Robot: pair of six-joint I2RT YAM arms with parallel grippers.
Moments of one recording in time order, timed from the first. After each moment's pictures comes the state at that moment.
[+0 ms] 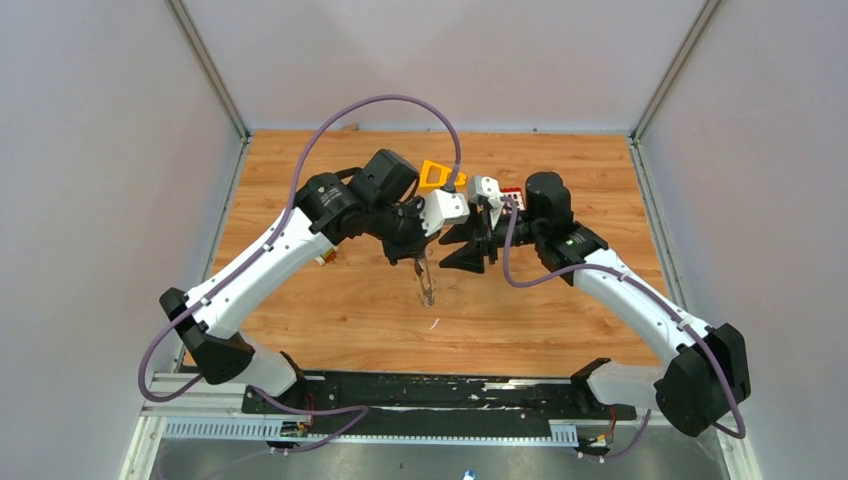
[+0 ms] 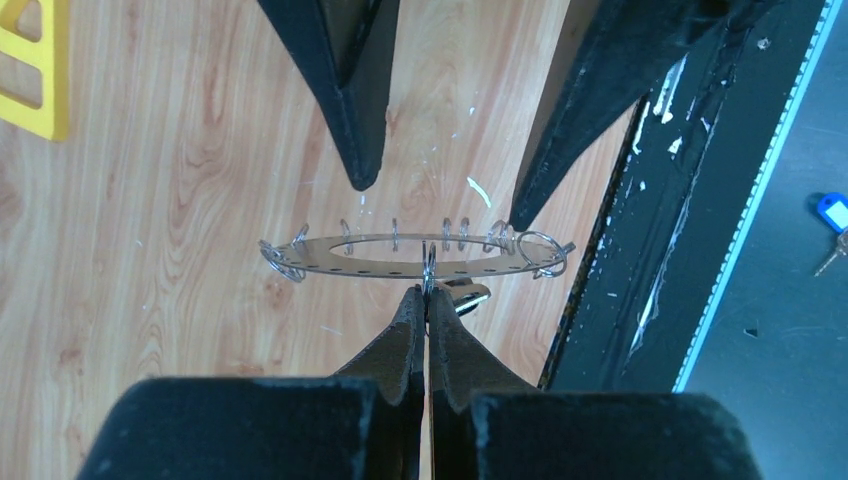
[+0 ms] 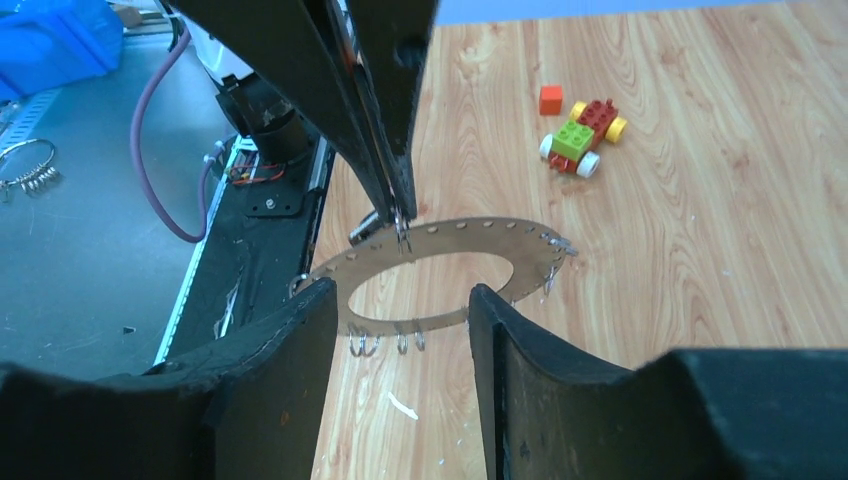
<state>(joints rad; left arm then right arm) -0.85 1.47 1.70 -1.15 0.29 0.39 0.54 1.24 0.97 -0.02 -1.06 -0.16</state>
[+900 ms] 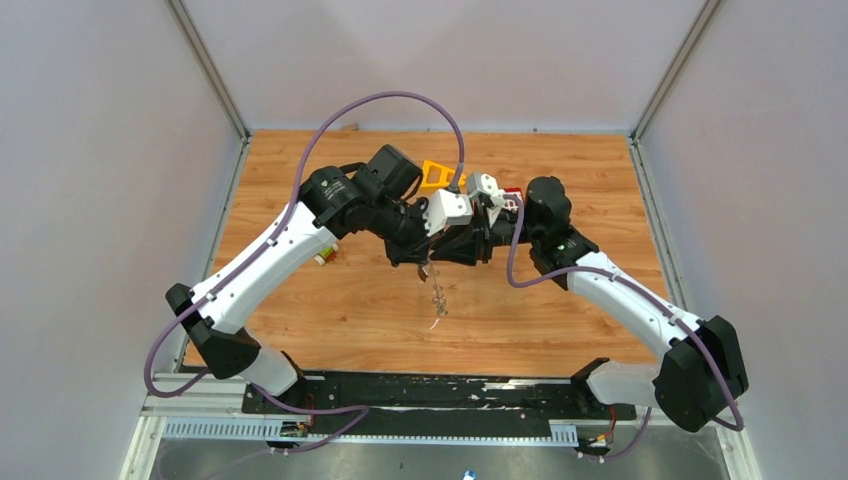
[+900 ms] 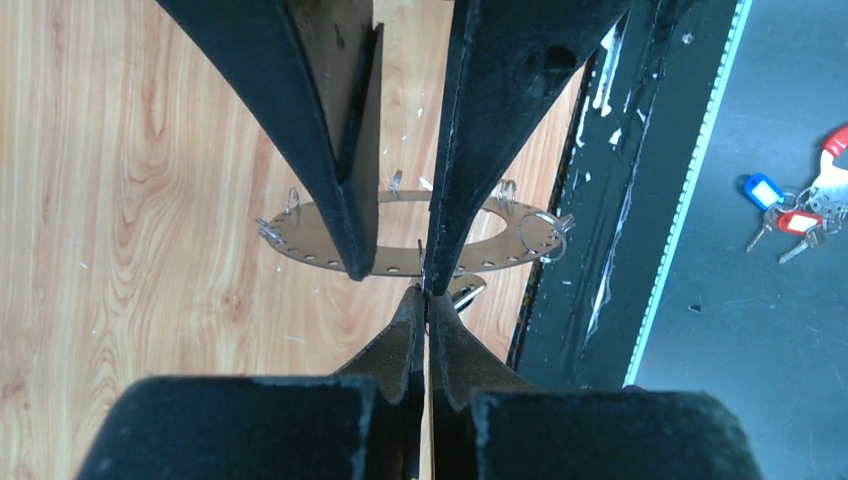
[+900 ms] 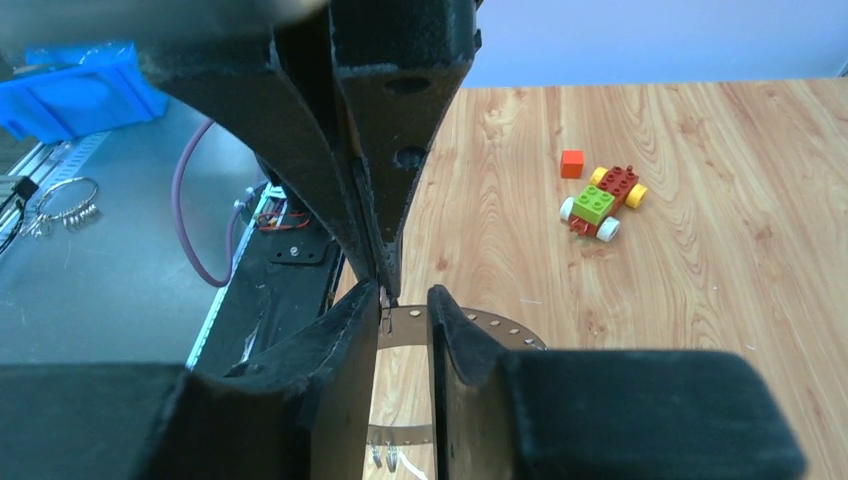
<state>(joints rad) -0.85 1.52 1.79 -1.25 0.39 0.39 0.57 1.26 0.92 0.32 -1.10 0.06</state>
